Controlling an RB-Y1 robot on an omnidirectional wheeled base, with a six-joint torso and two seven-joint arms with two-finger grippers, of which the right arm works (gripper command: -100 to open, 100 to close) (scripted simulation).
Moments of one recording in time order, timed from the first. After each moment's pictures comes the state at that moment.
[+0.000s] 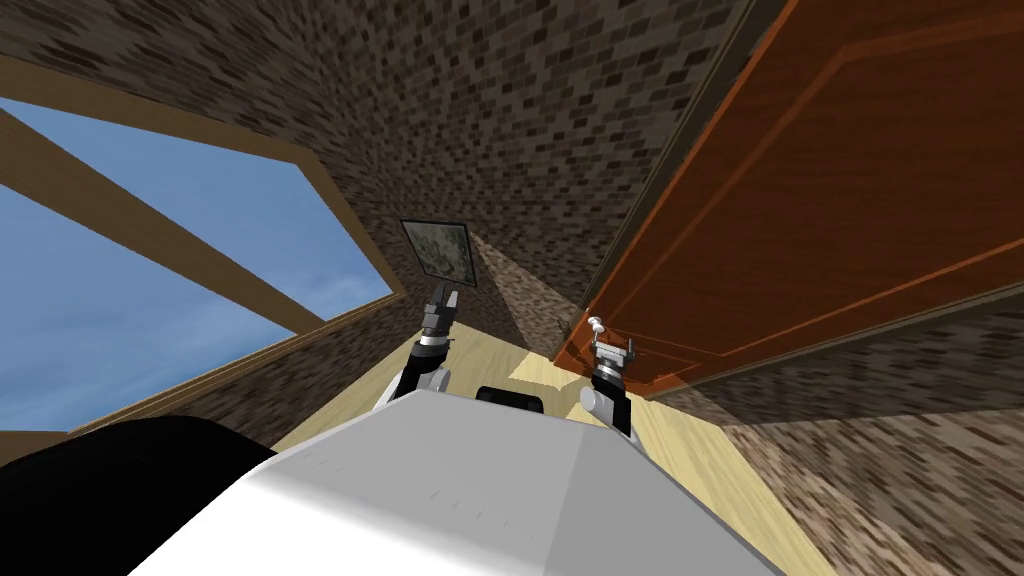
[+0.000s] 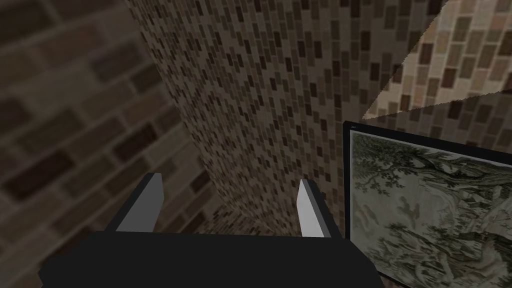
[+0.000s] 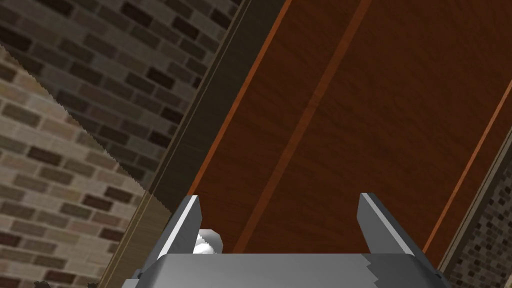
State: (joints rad) arm 0.25 -0.13 -0.12 -1.47 -0.50 -0.74 -0.69
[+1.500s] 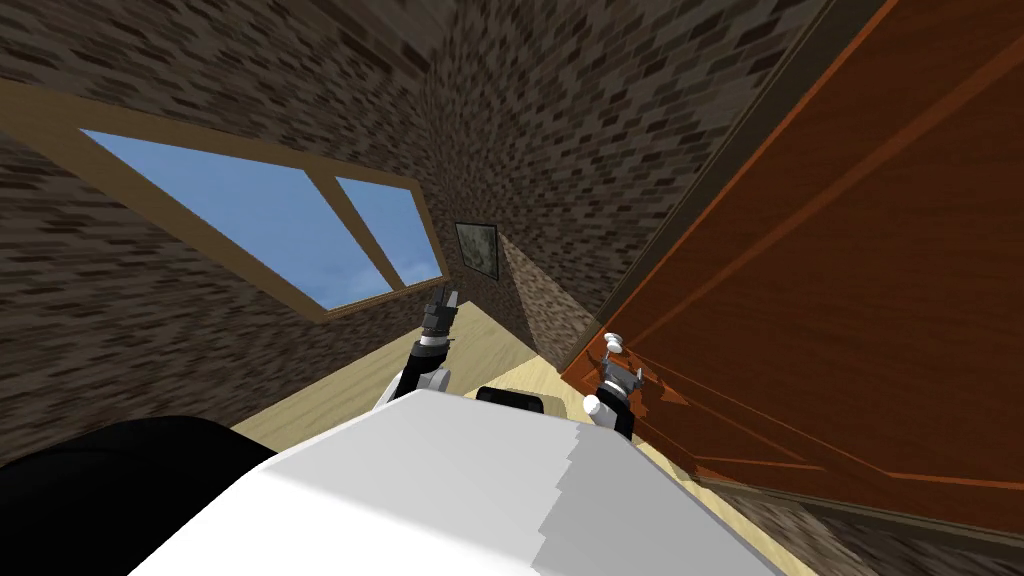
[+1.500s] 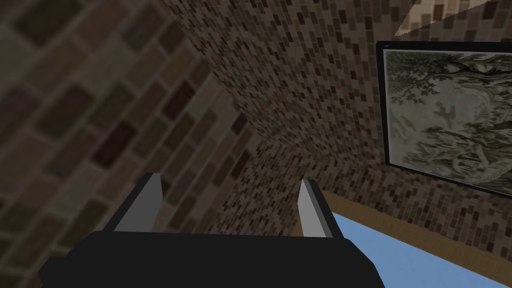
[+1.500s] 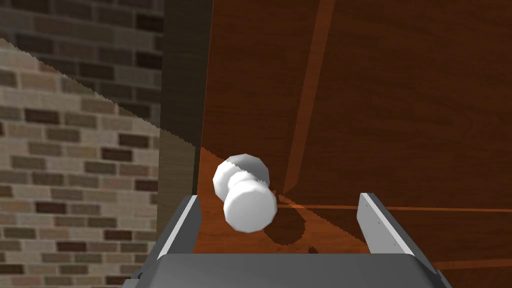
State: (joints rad) arm 0.15 -0.17 -0.17 -1.08 -0.76 -0.83 -0.94
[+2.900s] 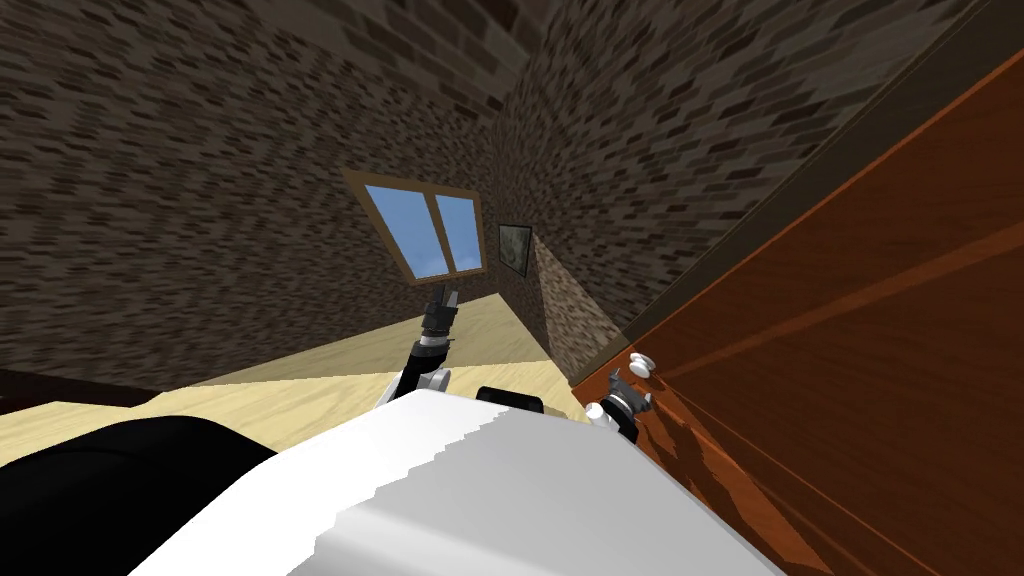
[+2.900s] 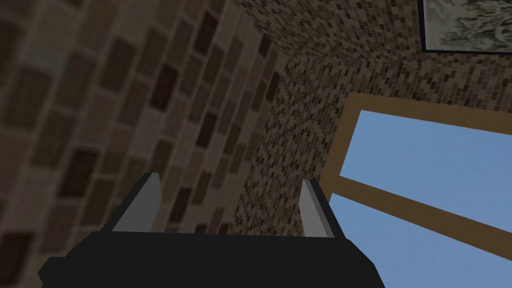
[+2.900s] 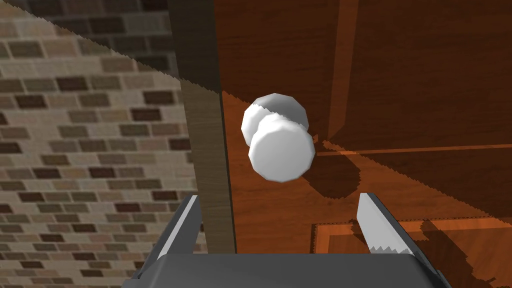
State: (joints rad) arm 0.08 -0.18 -0.20 -0.83 -0.93 -0.89 -1.11
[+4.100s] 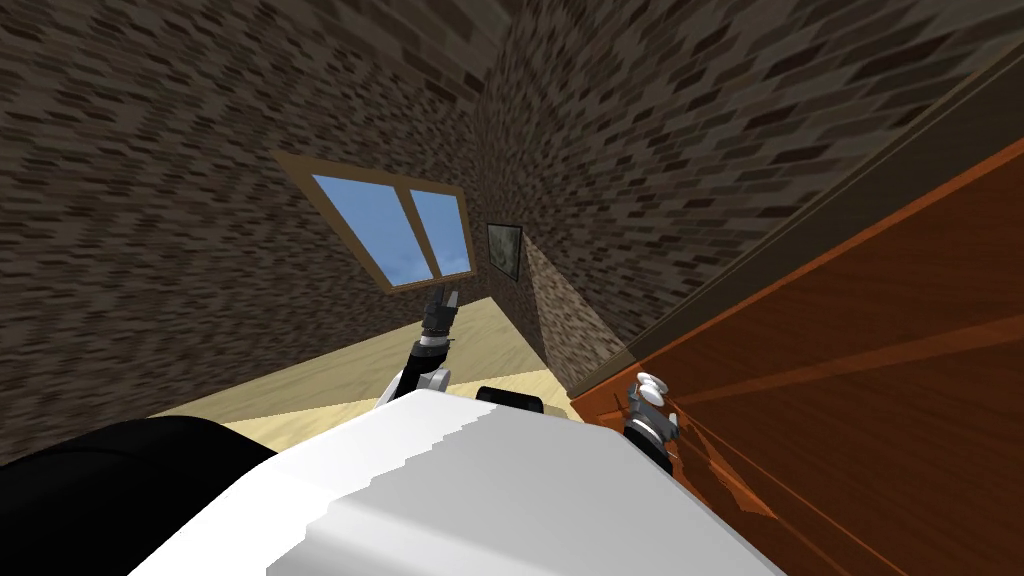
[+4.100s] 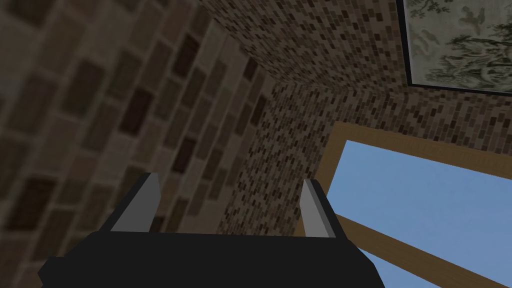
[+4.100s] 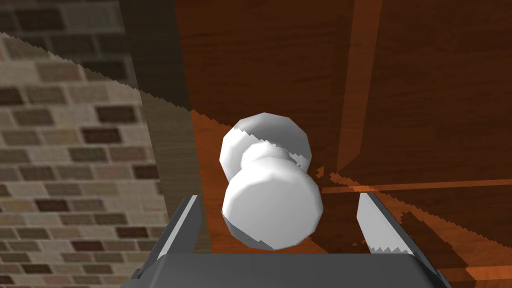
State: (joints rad) arm 0.18 -0.32 -0.13 -0.75 -0.88 -0.92 -1.35
